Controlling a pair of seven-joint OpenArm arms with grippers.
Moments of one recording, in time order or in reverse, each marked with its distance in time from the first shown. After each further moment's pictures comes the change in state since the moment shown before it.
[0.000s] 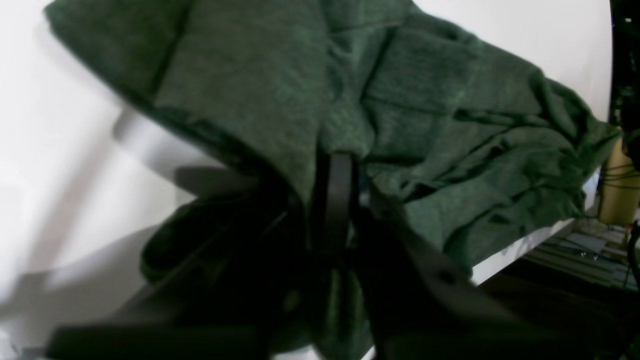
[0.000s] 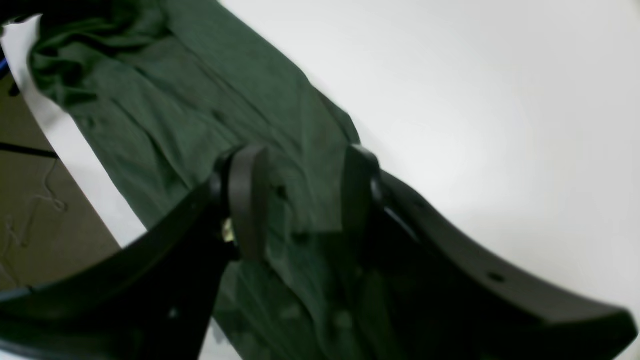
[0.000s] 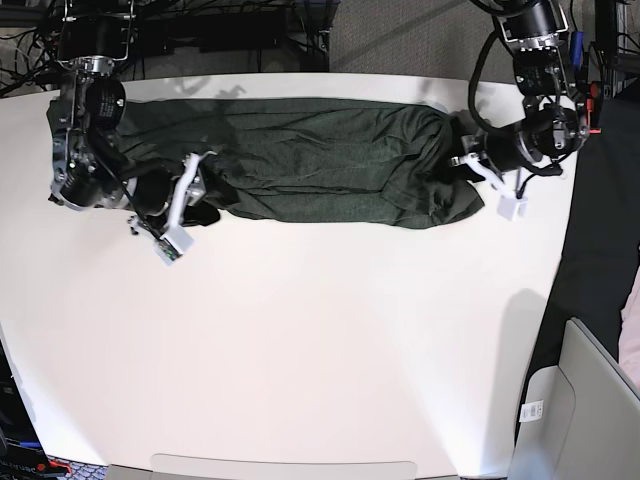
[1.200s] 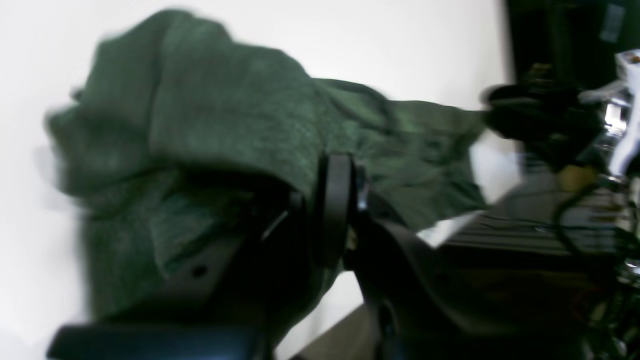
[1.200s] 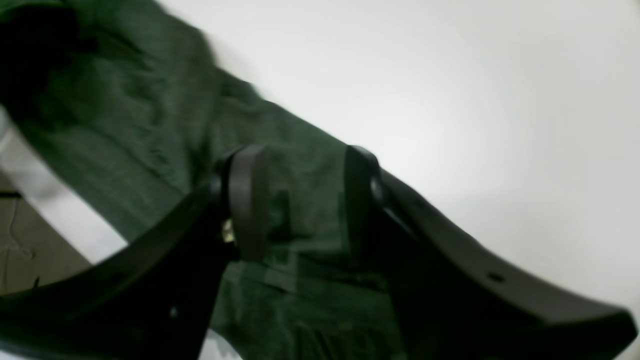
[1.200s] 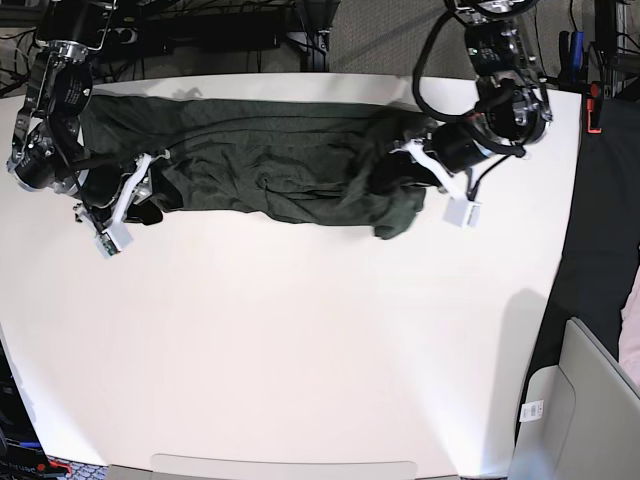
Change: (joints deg) left arm 4.9 13.4 6.4 22.4 0.1 0.4 0.7; right arm -3.9 2.0 11.8 1.9 -0.2 0.0 -0.3
